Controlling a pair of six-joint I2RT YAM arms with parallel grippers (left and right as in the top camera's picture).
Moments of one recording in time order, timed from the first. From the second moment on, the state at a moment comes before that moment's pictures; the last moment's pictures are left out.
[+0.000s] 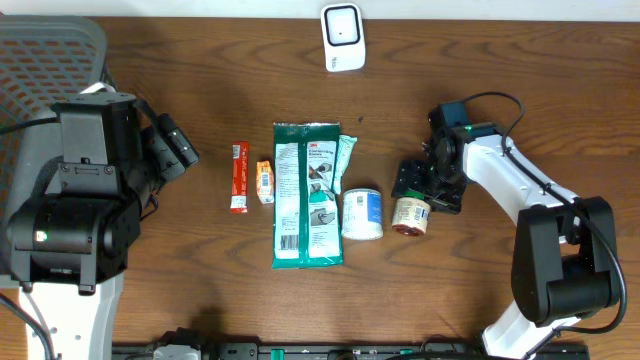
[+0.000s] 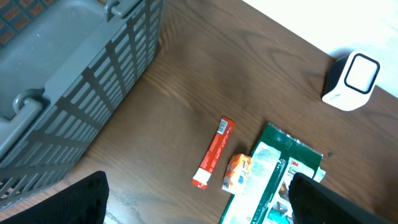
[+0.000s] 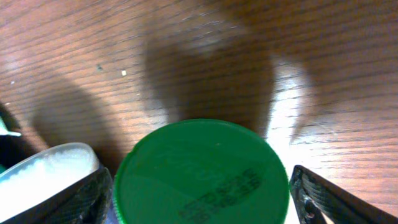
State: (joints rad) left arm -0.08 1.15 1.54 -1.23 -0.21 -0.56; right arm 0.20 1.84 1.16 -0.88 -0.25 0.49
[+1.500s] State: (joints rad) left arm -0.08 1.15 1.54 -1.23 -0.21 -0.56; right arm 0.41 1.55 0.94 -0.44 0.33 0.42
